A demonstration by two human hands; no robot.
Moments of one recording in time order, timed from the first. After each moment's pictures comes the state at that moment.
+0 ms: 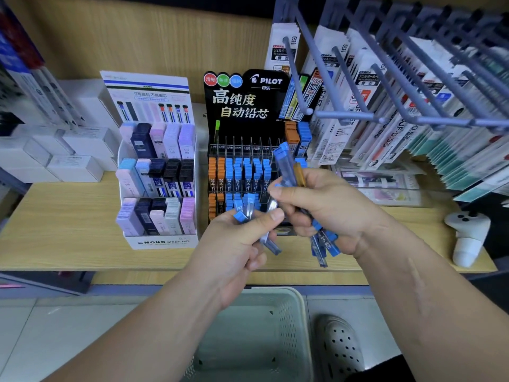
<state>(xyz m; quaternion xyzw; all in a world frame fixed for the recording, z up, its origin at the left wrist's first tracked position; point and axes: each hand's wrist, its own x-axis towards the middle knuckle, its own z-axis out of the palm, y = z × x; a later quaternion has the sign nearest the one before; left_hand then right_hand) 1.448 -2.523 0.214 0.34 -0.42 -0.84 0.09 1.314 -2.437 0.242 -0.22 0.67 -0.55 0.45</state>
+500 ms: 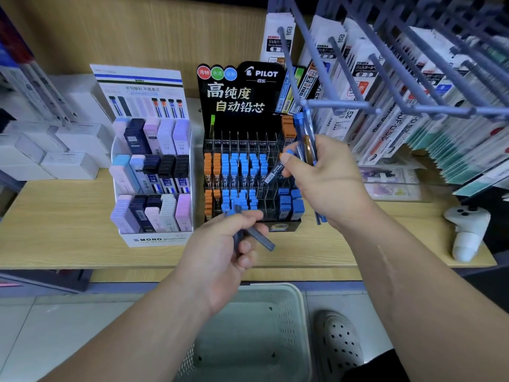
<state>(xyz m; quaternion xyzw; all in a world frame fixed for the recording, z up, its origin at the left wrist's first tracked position) 1.454 -2.528 0.201 0.41 -0.31 -0.85 0.10 1.292 -2.454 0.223 -0.26 0.82 -0.50 0.13</state>
